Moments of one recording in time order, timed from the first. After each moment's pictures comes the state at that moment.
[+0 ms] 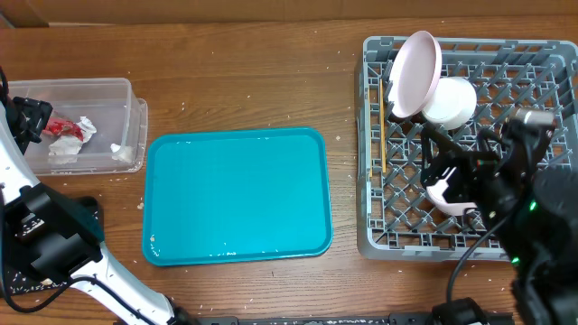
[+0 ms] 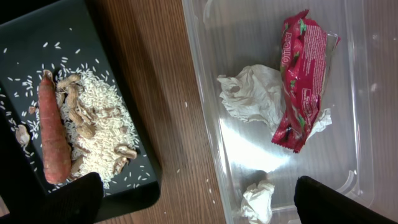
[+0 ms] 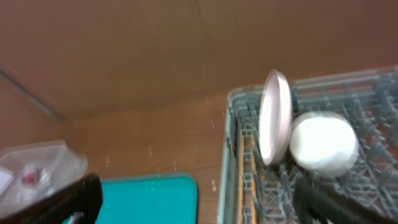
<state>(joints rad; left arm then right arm) 0.61 2.11 2.12 -1.38 -0.20 -0.78 0.23 0.73 1.11 -0.69 -0.02 0.36</state>
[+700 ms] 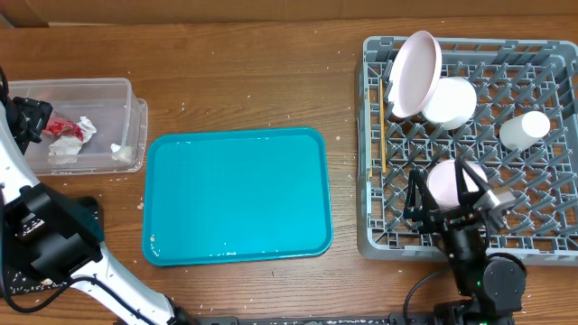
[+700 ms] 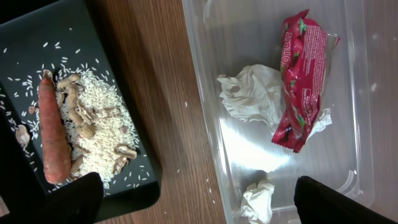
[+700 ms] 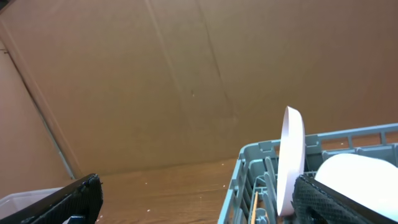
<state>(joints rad) 0.61 2.11 2.12 -1.38 -0.20 -0.78 0.13 0.19 0.12 0.26 -0.12 0.36</state>
